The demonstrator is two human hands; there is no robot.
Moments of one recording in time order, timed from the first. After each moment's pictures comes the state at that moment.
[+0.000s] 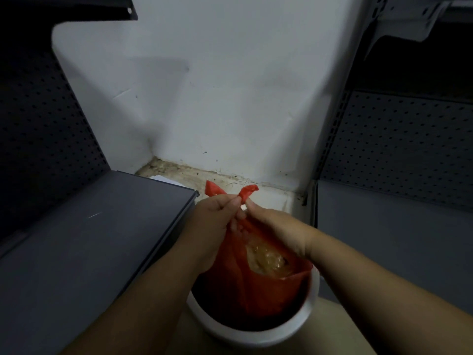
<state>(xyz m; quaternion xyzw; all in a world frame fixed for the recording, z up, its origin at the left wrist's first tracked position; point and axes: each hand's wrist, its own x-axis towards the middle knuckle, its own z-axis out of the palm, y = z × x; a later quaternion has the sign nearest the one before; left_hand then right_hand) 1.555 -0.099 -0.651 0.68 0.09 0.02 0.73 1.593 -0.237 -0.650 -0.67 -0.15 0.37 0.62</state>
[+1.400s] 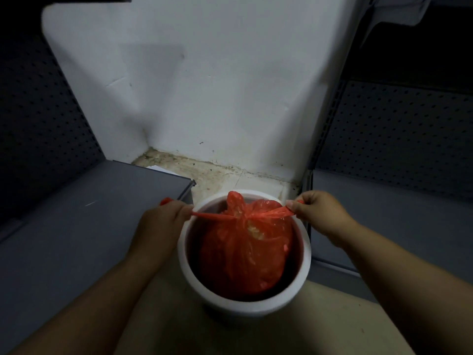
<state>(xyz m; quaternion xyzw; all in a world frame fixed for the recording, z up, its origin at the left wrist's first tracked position) 1.530 -0.036 -0.683 0.93 0.10 0.14 0.33 1.616 -0.300 -0.675 -0.88 -0.04 0.09 0.46</state>
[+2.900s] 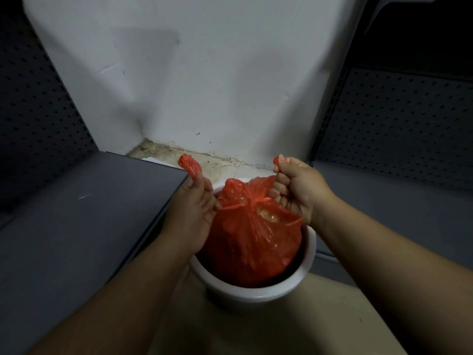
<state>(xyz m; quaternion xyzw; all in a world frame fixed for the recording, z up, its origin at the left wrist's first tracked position) 1.564 -0.084 -0.683 0.47 0.14 0.09 0.87 1.620 -0.243 -0.655 -0.52 0.05 0.16 0.84</state>
